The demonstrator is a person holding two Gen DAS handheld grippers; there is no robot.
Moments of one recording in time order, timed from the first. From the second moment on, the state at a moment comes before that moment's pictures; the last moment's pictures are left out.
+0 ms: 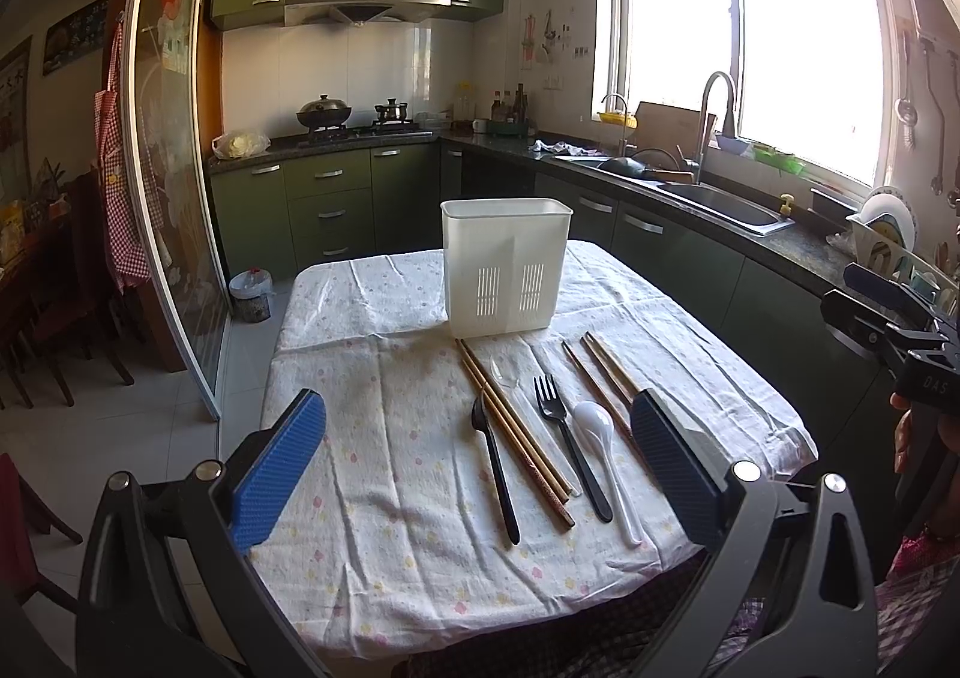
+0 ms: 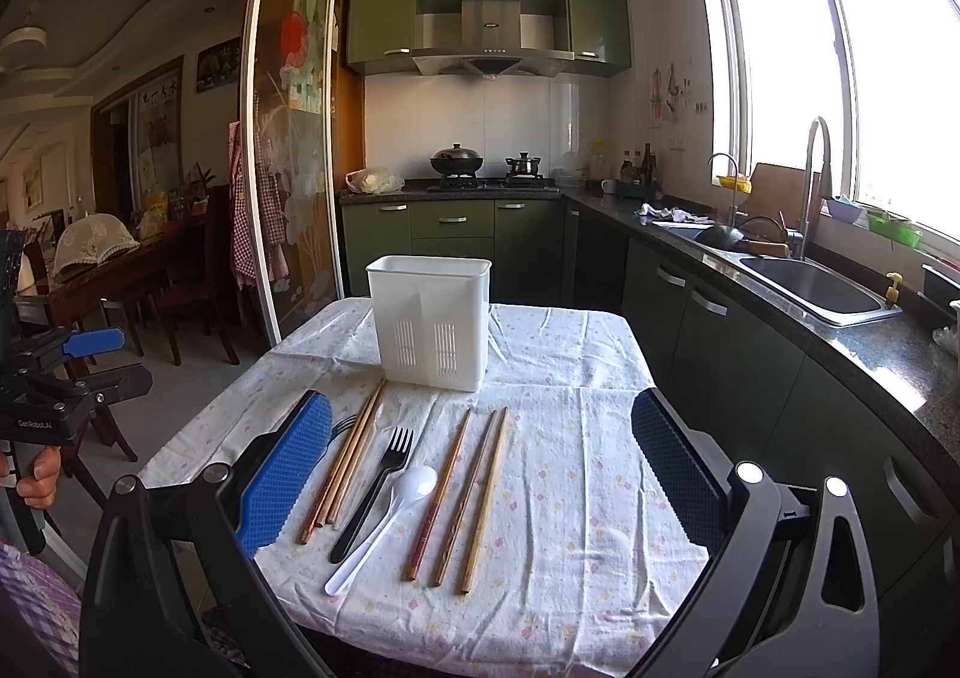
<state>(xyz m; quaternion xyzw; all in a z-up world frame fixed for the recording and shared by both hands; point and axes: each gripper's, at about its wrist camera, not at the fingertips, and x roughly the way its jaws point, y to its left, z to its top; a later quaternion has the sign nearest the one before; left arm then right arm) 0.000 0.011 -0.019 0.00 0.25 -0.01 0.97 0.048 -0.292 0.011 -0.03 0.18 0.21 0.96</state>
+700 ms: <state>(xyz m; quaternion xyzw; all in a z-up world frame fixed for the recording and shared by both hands) 0.020 0.011 -0.024 -0.01 0.28 -0.02 0.96 0.064 -0.285 -0.005 -0.03 0.22 0.21 0.95</state>
